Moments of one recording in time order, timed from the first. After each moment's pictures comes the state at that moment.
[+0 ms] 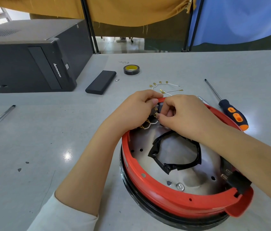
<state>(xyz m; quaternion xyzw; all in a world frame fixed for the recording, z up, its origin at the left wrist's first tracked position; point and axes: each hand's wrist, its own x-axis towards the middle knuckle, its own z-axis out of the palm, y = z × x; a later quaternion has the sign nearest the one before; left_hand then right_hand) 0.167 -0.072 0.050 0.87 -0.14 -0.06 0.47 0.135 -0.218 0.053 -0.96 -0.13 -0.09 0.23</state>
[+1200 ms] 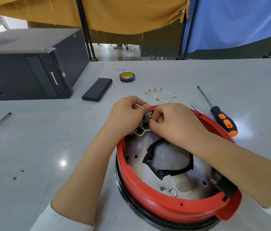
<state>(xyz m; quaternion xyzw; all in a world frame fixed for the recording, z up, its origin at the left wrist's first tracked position) 0.171 -0.069 0.046 0.87 -0.06 0.03 0.49 0.131 -0.207 0.057 -0.97 -0.10 -0.10 0.21</state>
